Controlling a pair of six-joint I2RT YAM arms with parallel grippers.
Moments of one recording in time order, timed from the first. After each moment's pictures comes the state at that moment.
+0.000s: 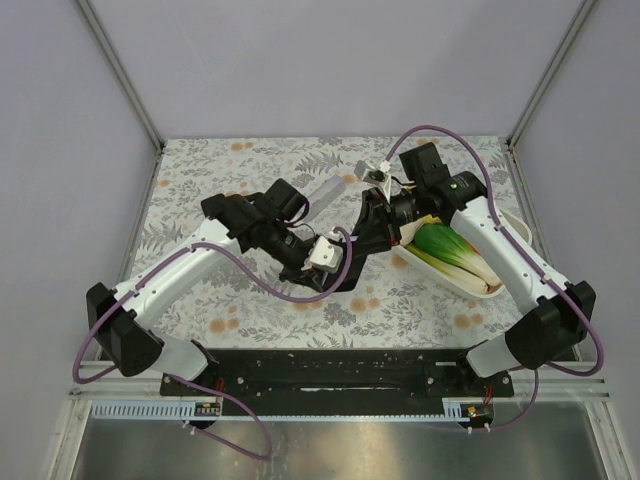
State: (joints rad) left arm -0.76 1.43 1.41 -1.13 0.83 1.01; right arm 0.48 1.47 1.48 -0.89 -1.38 -0.46
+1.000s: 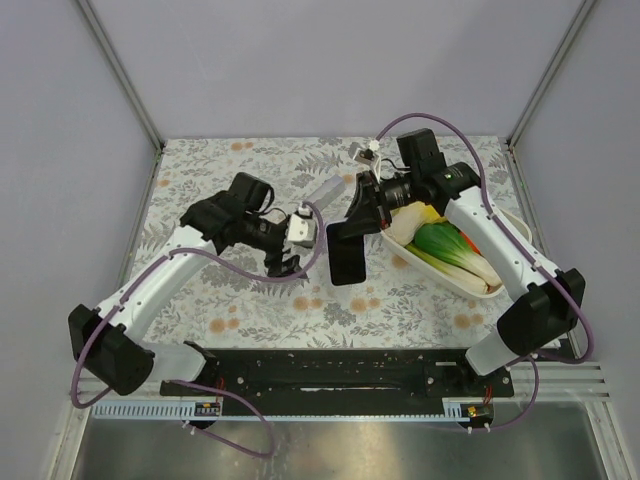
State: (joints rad) left arm -0.59 1.33 1.28 -0.97 0.81 0.99; right arm 0.46 1.55 1.54 -0.79 -1.30 -0.28
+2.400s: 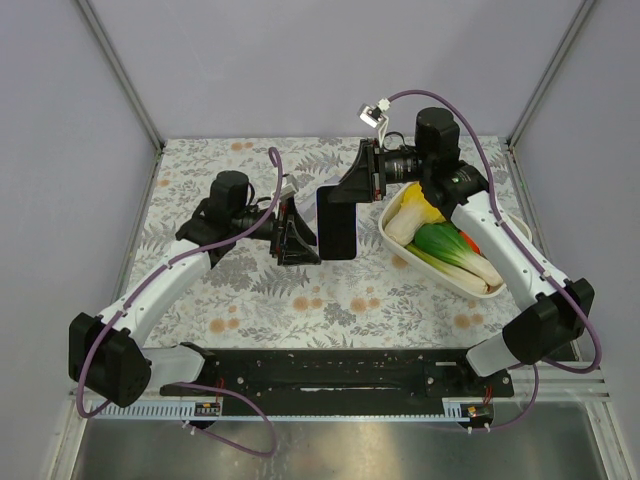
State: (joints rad) left arm -0.44 1.24 1.02 -0.24 1.13 -0.08; right arm 0.46 1.50 1.53 -0.18 -1.17 0.47
